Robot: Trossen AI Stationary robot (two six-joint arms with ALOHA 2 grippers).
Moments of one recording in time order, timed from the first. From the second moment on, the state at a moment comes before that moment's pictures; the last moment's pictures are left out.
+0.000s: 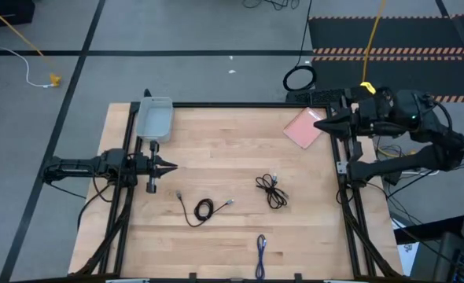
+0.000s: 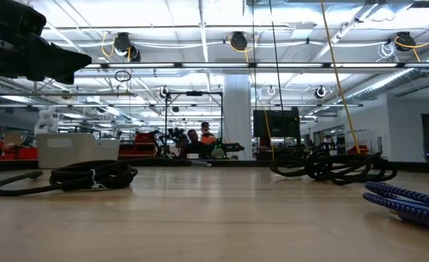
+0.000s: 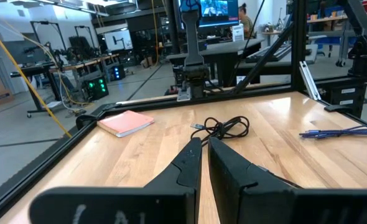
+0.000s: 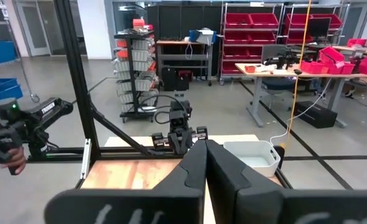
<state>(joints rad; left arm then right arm) -0.02 0.01 0.01 0.01 0.00 0.15 -0.05 0.82 1.35 -0.60 -0.03 0.02</state>
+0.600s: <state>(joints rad) -0.03 0.03 0.20 0.21 0.00 -0.15 -0.05 0.82 1.35 -0.57 -0.02 0.05</state>
